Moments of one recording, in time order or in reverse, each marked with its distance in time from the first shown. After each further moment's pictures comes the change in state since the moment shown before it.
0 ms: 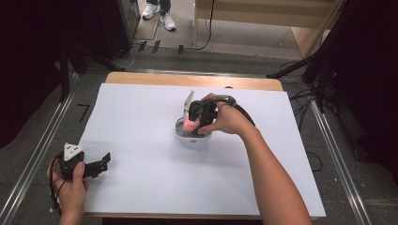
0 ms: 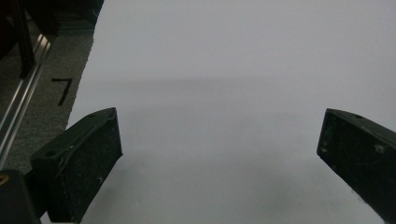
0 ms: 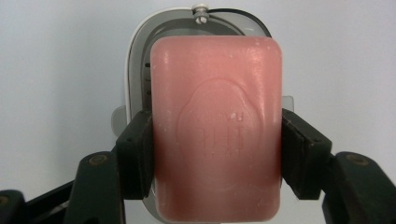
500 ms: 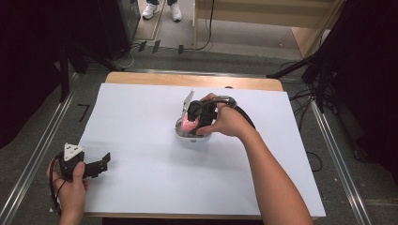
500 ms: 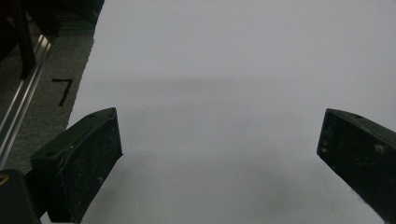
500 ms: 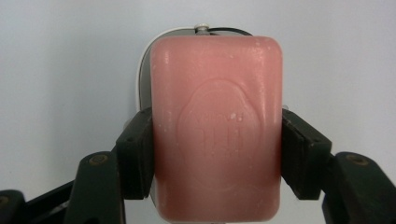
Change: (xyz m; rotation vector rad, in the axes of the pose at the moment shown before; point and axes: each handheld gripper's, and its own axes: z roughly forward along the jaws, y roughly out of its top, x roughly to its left) left arm 0.000 0.000 0.000 -0.002 0.002 0.000; right arm 0.008 0.005 -0.009 -0.025 -0.028 0.019
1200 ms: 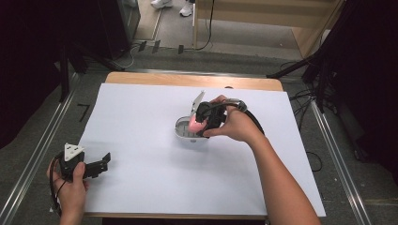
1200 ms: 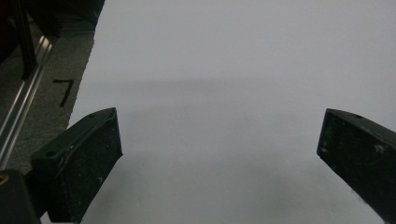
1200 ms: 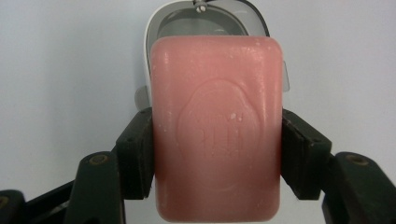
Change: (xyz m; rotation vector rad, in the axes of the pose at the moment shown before) left arm -0.001 0.000 0.000 -0.003 0.002 0.004; right arm 0.009 -0.020 -0.017 0.000 -0.029 0.086
